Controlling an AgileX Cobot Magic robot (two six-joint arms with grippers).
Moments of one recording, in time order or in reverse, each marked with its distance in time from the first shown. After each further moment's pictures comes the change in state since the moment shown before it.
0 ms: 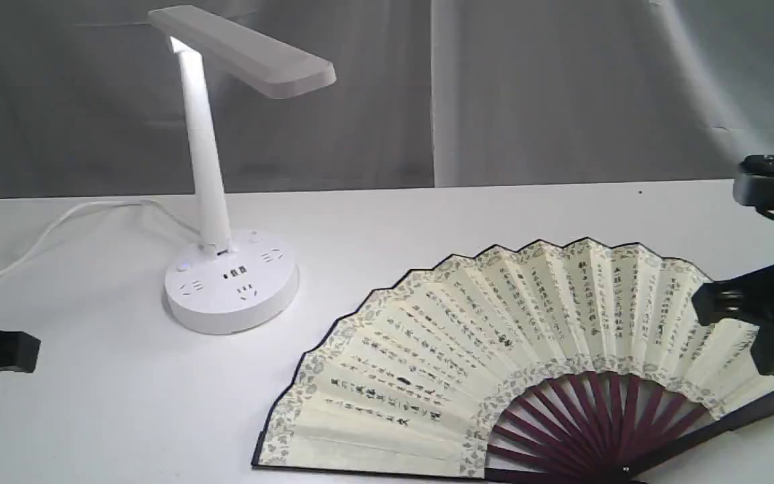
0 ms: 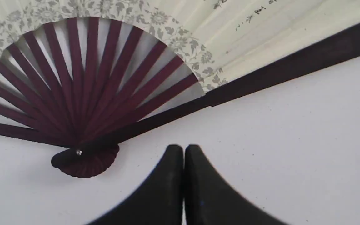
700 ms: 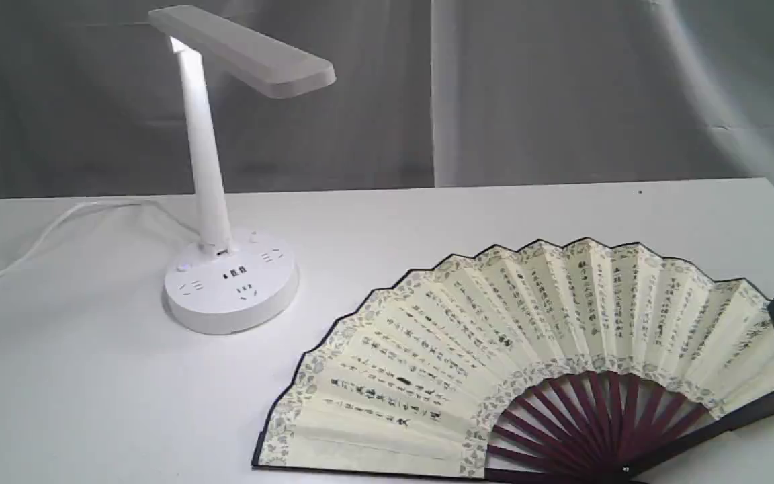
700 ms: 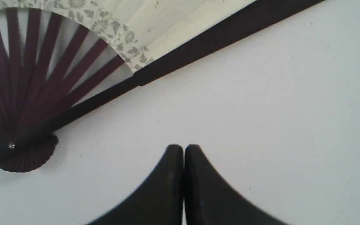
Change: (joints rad) left arm 0.116 0.000 -0.002 0.060 0.070 -0.023; right arm -0.112 -0.089 0.053 -0.067 0.007 0.001
